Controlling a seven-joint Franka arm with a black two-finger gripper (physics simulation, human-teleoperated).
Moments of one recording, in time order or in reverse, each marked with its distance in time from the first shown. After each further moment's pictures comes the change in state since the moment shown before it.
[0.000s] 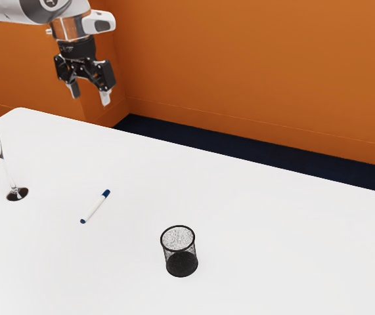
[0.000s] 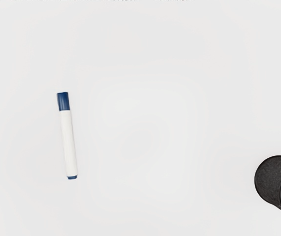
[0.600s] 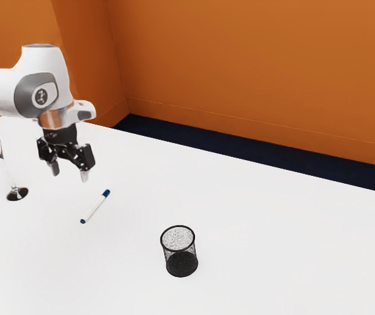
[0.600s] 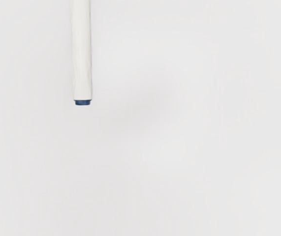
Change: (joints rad) arm 0.010 -0.153 0.103 -0.654 0.022 0.390 -0.020
